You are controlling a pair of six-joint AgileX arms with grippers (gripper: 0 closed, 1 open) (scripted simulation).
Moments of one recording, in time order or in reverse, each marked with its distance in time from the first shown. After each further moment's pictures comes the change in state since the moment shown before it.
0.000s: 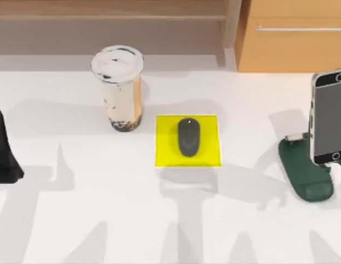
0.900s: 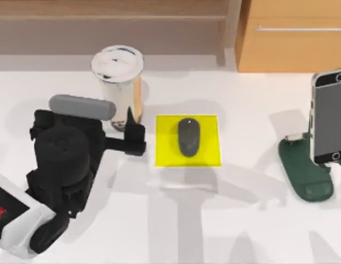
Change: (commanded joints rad) left arm -0.460 1.461 0.307 0.914 -0.323 -0.004; right arm 0.000 0.000 0.000 0.000 0.000 0.000
